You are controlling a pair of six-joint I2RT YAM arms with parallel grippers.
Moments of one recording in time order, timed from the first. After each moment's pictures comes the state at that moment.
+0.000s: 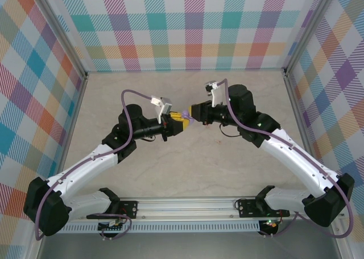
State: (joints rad) left arm -0.63 1.12 0.82 0.19 0.61 -0.31; right arm 0.69 1.19 1.20 -0.37 -0.34 0.44
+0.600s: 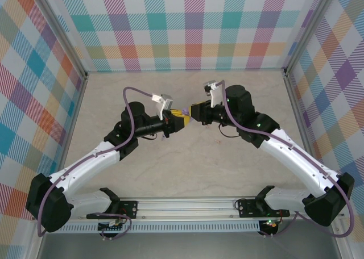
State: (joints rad) left arm -0.63 1.16 0.85 0.18 0.56 -0.37; right arm 0.71 1.20 1.21 -0.39 -0.28 0.41
